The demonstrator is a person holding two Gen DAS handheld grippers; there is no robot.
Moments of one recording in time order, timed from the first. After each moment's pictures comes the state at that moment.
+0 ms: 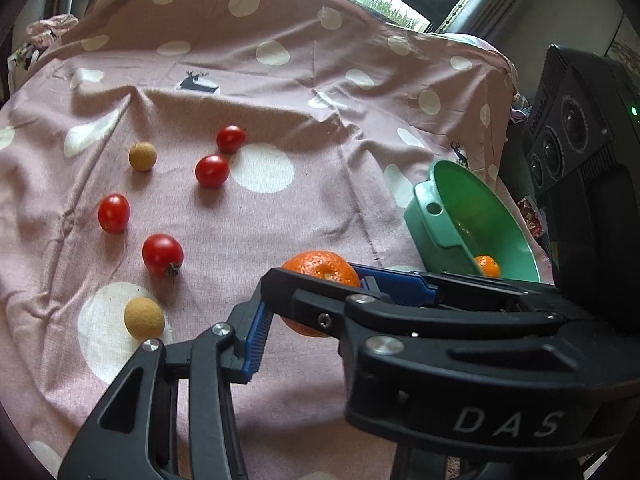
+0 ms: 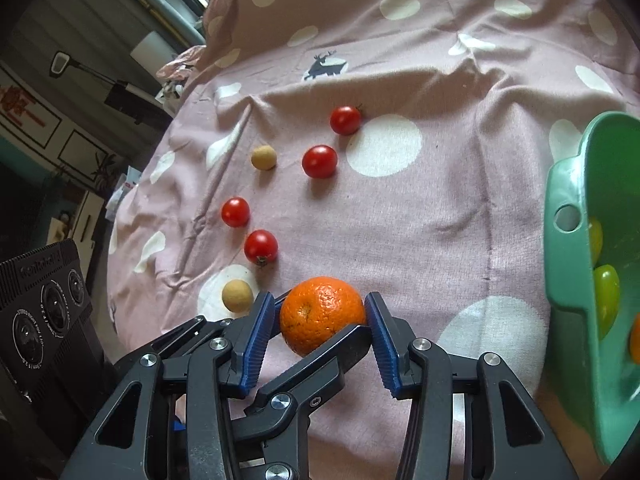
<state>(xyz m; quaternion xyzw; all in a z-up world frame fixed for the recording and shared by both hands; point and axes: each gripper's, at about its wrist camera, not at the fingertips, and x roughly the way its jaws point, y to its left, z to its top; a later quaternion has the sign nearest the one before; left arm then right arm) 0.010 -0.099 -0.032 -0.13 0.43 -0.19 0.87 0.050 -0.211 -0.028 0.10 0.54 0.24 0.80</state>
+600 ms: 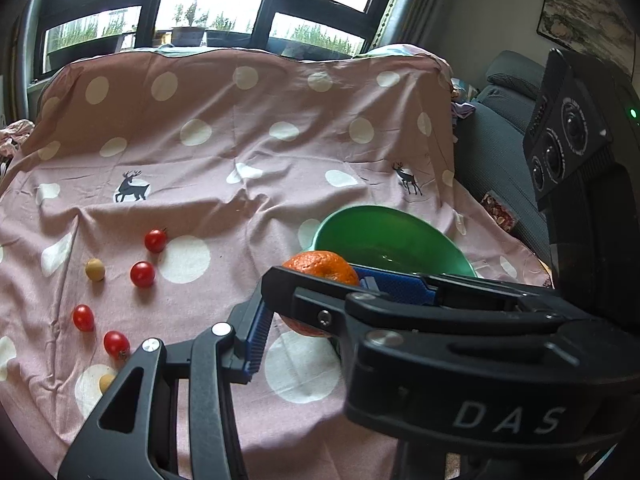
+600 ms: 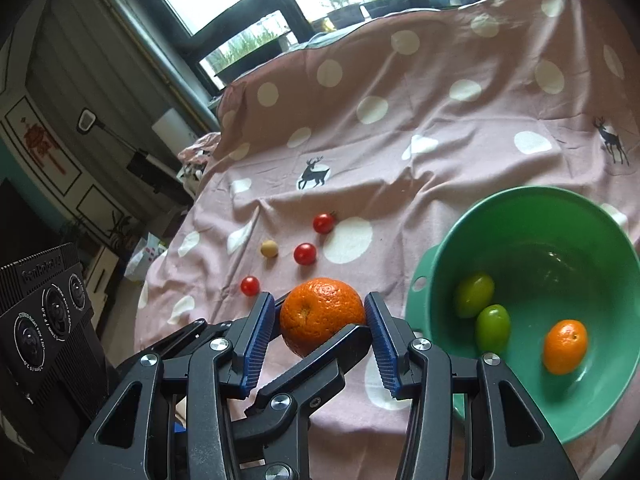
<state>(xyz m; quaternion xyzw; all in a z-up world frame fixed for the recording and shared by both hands) 0.004 -0.176 0.035 -0.06 0.35 -0.25 0.90 0.022 -0.287 0.043 0.15 0.42 0.22 0.87</state>
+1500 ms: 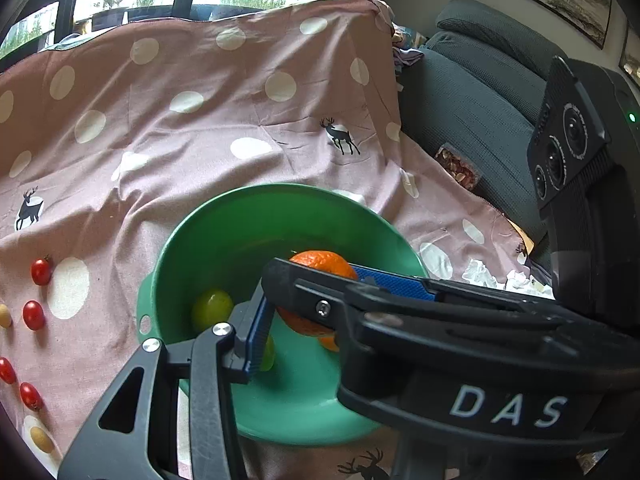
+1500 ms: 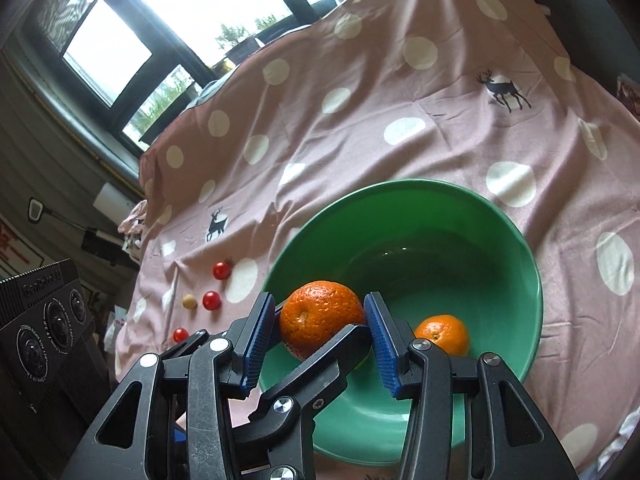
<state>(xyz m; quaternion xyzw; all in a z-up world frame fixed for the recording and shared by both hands) 0.040 -0.285 0.013 -0.02 0.40 -0.34 0.85 0.033 -0.399 0.020 0.25 0.42 0.10 0.87</state>
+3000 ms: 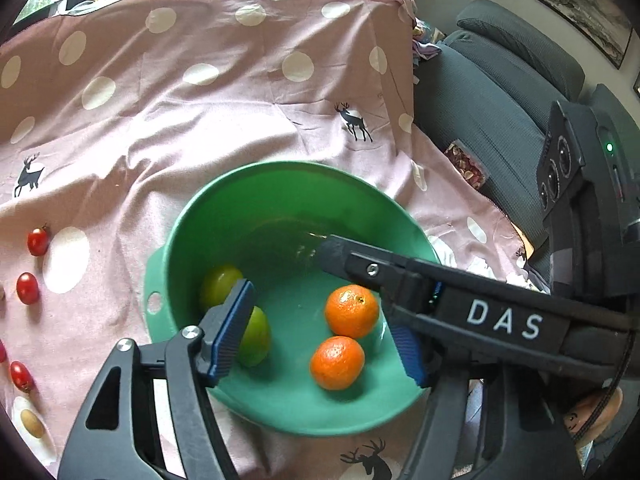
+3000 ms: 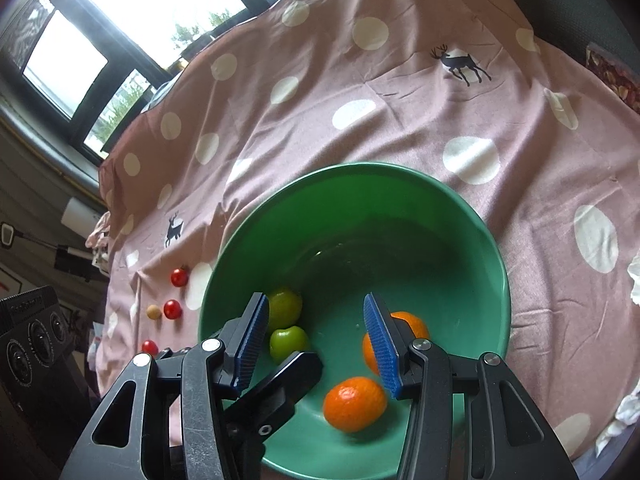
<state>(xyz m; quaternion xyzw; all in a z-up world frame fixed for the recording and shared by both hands) 0.048 -0.264 0.006 -0.04 0.43 -0.33 0.84 0.040 -0.415 0.002 0.26 0.45 0.04 0.85</state>
